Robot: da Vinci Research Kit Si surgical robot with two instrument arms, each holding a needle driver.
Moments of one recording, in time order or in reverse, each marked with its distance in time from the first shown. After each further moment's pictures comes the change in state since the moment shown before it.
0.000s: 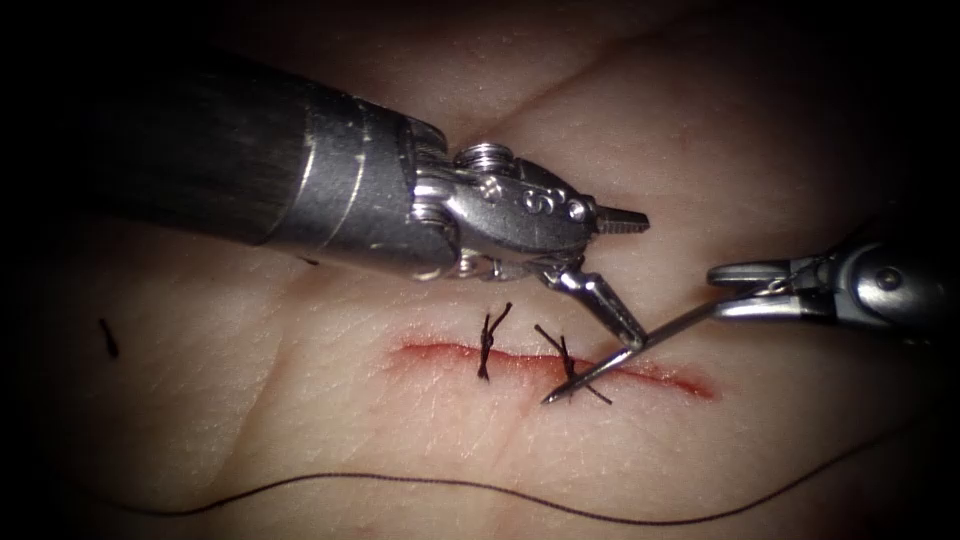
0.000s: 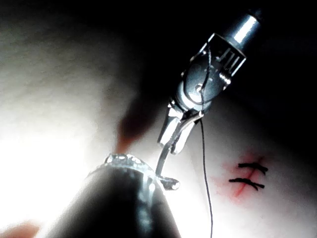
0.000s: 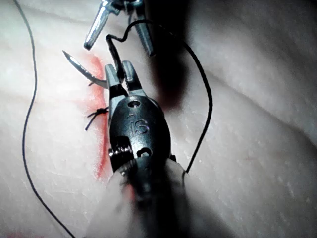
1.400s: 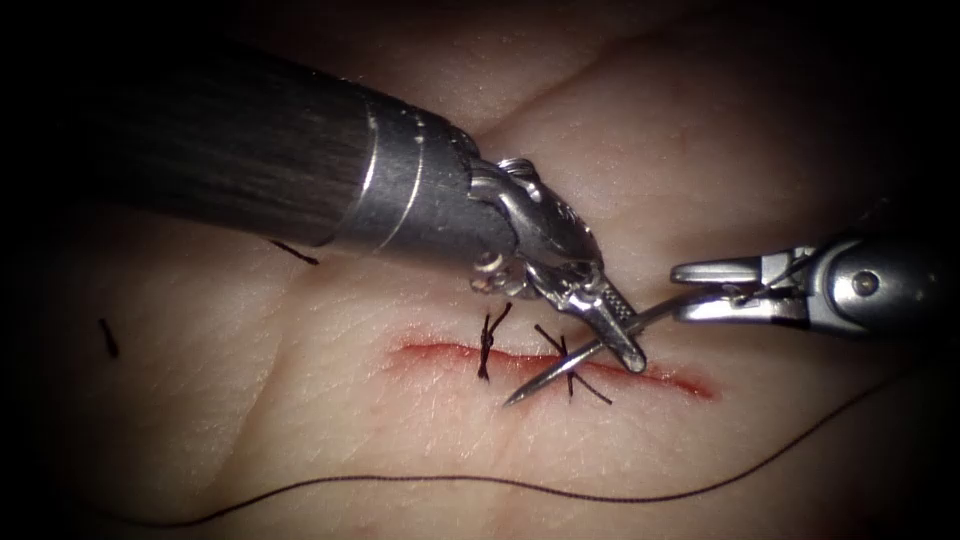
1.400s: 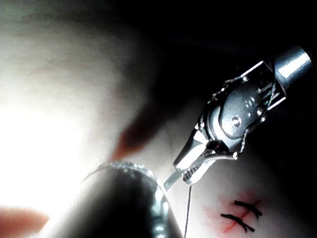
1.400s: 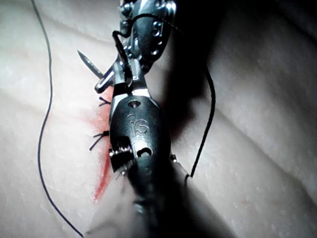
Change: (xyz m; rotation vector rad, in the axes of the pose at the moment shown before) right arm 0.003 -0.001 0.003 0.030 0.014 -0.105; left arm -0.002 0.000 0.002 -0.268 -0.176 -0.339
